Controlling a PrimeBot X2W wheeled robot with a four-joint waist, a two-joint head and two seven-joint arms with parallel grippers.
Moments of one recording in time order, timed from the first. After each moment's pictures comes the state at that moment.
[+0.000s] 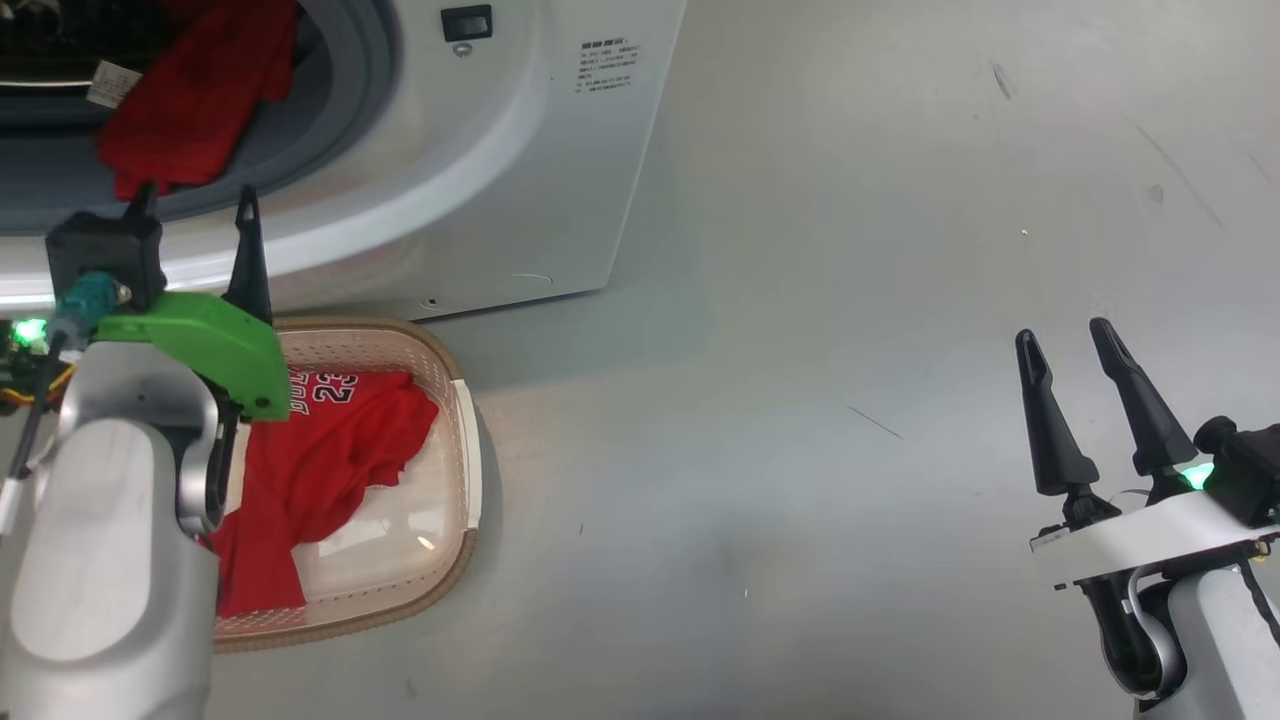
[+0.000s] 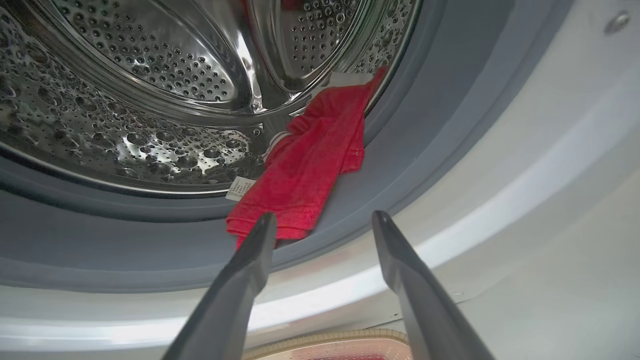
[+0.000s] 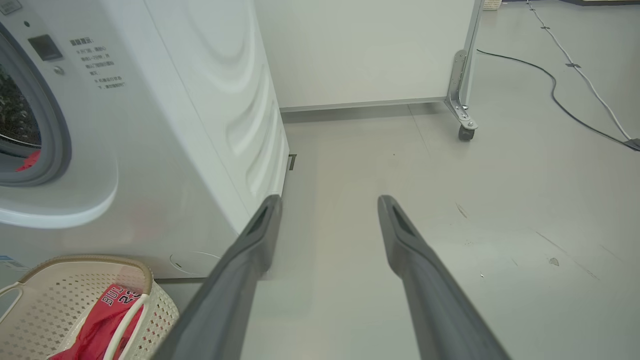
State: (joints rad) left arm -0.49 0.13 -0.05 0.25 -0.16 0.01 0.12; right arm -0.10 -0.22 0.14 0.10 0.48 0.12 -0.25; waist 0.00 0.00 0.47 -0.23
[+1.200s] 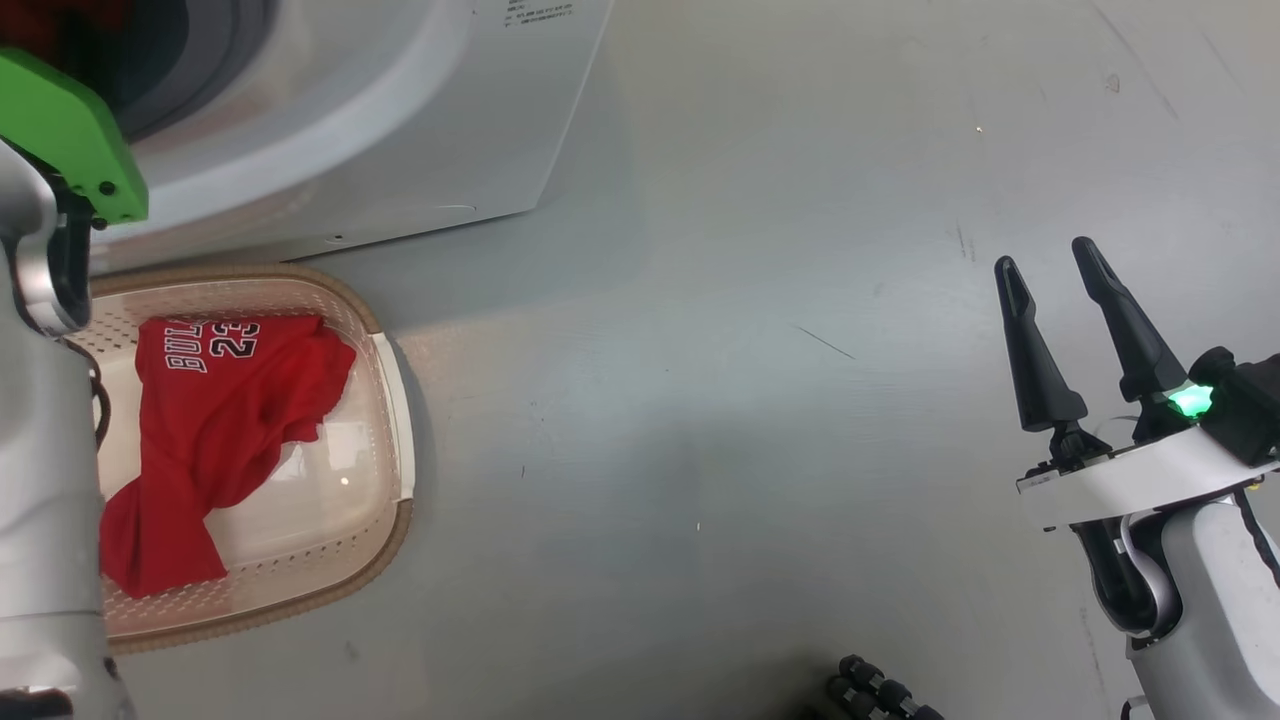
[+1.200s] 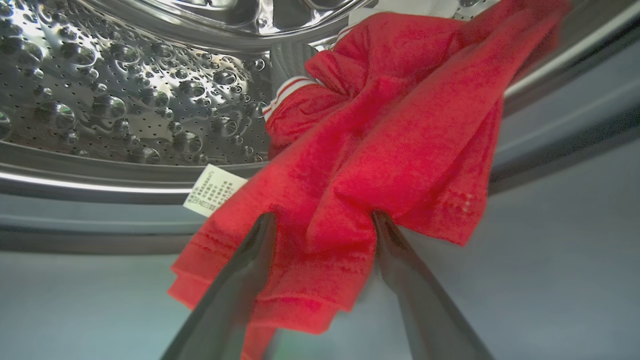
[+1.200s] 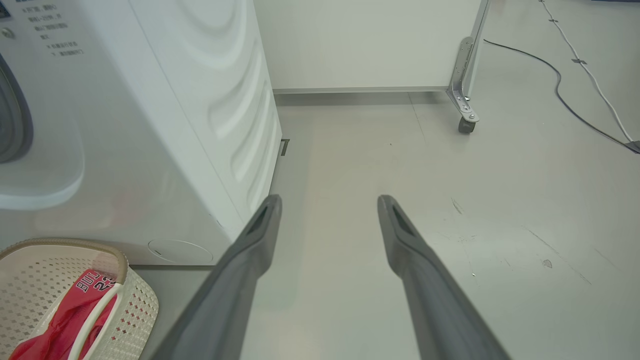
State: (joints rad) left arm -0.88 0.18 0.02 0.54 -0.19 0.05 0.33; right arm -0.21 -0.26 0.21 0.07 0.50 0.12 -0.25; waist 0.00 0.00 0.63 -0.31
